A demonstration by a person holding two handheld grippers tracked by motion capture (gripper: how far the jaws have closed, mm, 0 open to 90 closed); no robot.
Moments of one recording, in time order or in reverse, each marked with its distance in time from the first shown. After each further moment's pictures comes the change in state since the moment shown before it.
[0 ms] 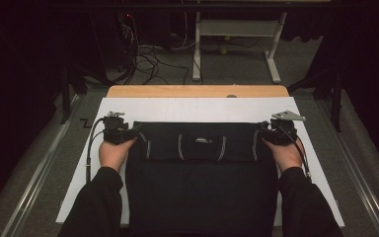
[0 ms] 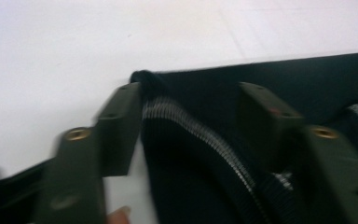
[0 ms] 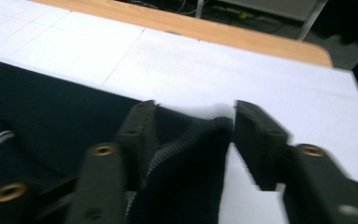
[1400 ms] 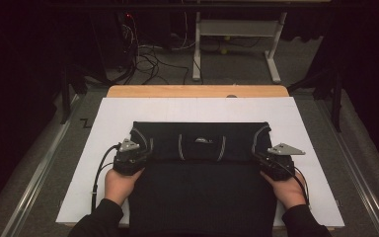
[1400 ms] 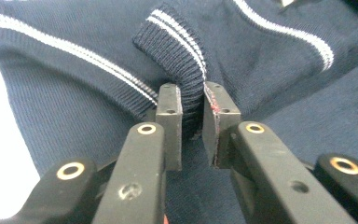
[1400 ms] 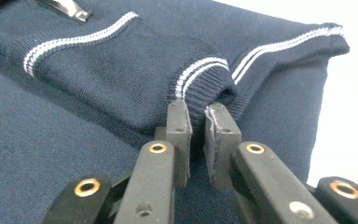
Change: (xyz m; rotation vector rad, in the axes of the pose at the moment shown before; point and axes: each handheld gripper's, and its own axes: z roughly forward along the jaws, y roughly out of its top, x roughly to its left) left arm -0.056 -0.070 -0.027 0.003 -0.166 0.251; right arm 0.036 -0.069 -0.050 0.055 0.194 -0.074
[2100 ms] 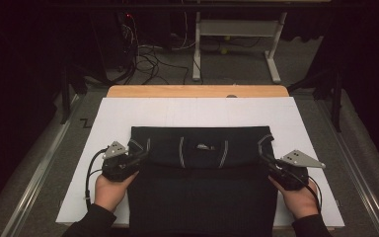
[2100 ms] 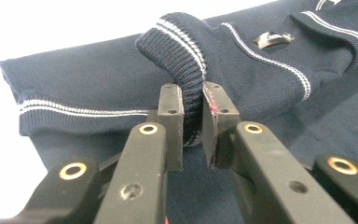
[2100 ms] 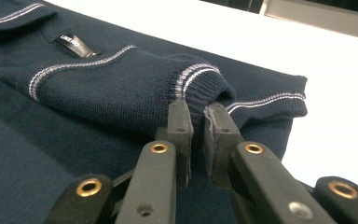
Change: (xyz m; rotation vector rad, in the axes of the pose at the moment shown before) left arm -0.009 -0.004 -0.044 -0.097 -0.087 0.008; right arm 0.005 -0.005 -0.048 -0.141 0.022 -0.033
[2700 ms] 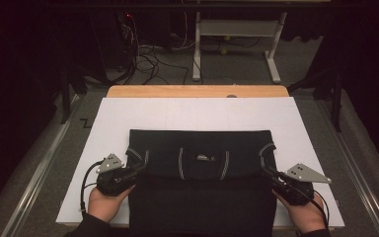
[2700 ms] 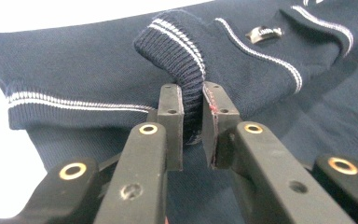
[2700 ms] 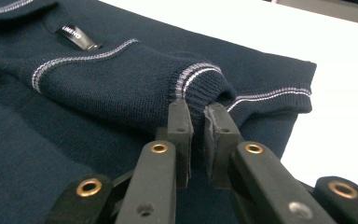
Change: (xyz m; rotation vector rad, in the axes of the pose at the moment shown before) left arm -0.016 -0.023 -0.022 0.038 -0.050 0.022; right arm 0.012 -0.020 -0.024 0.020 0.026 -0.023
